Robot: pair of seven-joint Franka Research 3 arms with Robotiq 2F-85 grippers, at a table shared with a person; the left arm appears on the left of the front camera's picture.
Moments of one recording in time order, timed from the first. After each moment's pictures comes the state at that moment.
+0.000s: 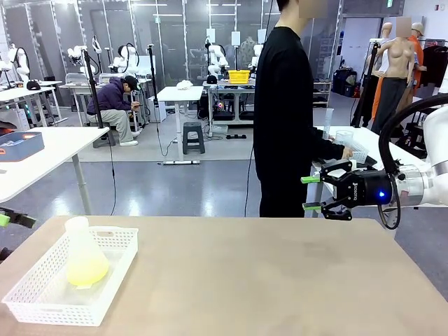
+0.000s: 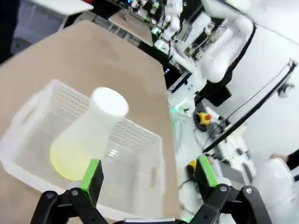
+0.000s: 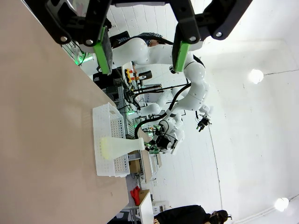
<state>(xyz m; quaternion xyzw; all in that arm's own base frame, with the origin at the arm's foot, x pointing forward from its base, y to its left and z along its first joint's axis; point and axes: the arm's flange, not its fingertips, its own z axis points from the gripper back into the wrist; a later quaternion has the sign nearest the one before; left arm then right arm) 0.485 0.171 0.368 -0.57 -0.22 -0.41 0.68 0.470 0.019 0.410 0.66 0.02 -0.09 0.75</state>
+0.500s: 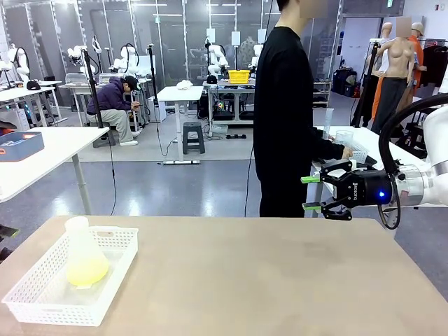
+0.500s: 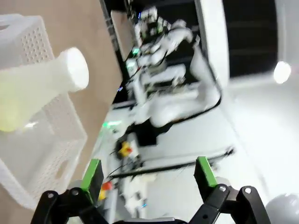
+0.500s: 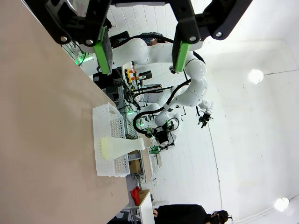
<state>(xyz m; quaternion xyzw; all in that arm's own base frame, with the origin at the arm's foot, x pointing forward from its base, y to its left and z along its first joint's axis) 0.449 0.163 0.374 -0.70 -0.02 -0.12 0.71 0.470 0.019 0.410 0.66 0.02 -0.09 0.75</state>
